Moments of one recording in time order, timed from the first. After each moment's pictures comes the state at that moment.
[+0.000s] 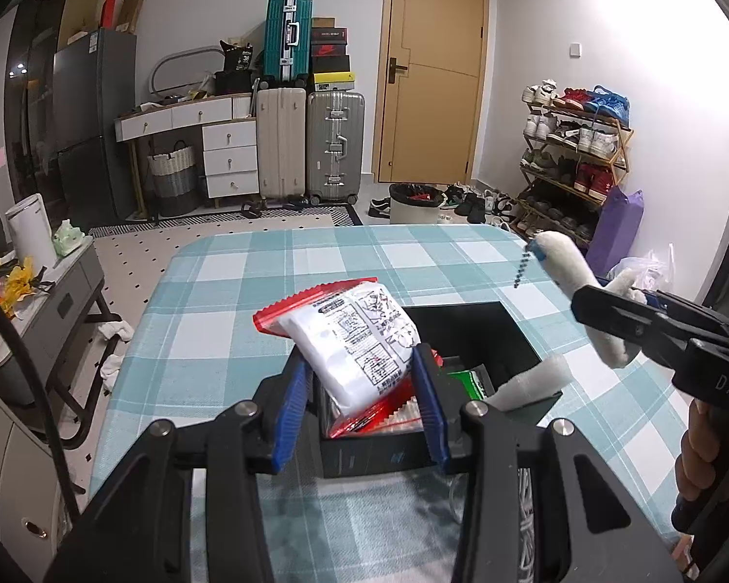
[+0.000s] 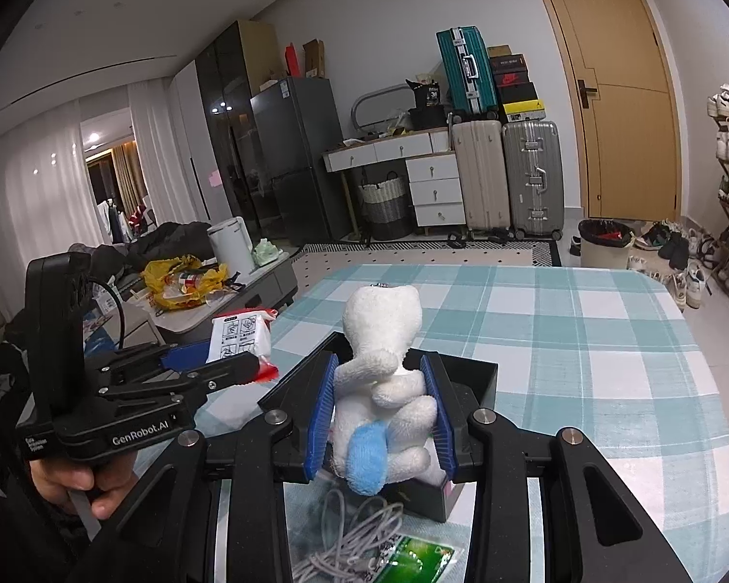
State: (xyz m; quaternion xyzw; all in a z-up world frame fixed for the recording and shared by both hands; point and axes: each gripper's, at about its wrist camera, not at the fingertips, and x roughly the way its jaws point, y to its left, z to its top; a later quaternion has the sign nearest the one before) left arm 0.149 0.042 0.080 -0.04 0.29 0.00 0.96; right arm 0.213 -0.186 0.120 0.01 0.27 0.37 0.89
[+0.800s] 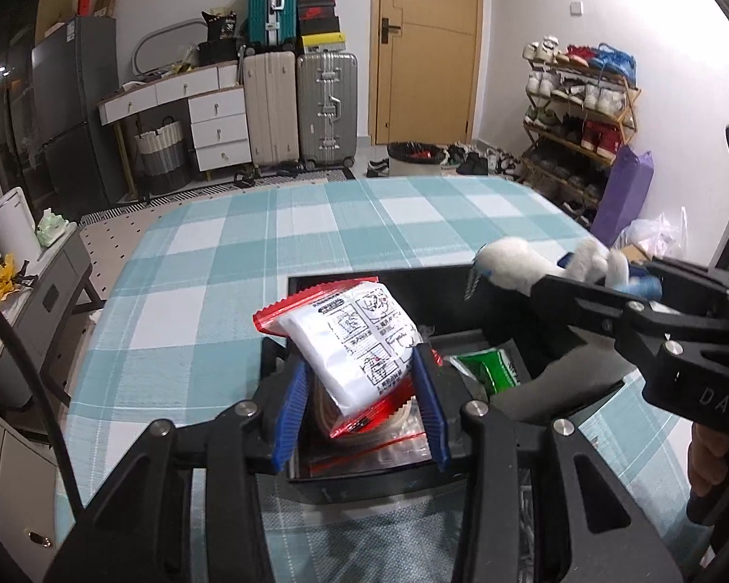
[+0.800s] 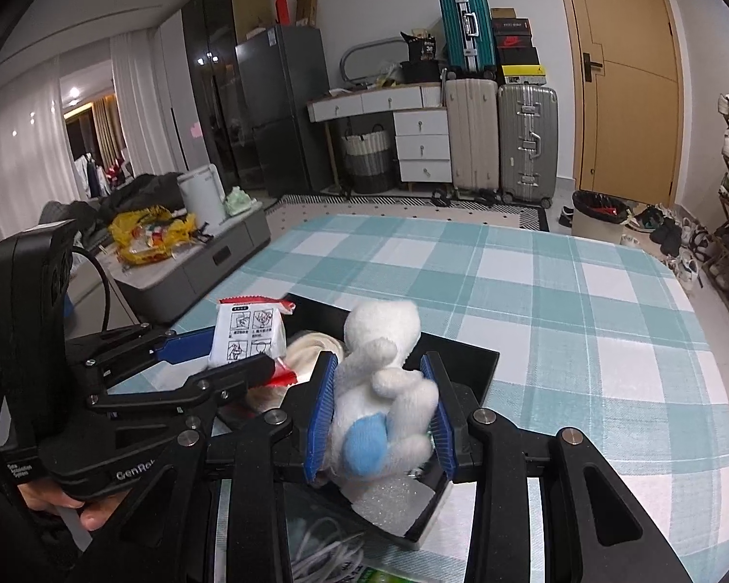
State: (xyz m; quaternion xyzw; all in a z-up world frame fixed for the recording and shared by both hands) left arm 0.201 0.030 0.033 -0.01 0.34 -0.01 0.94; right arm 0.265 -0.149 0.075 -0.05 0.33 0.34 0.88
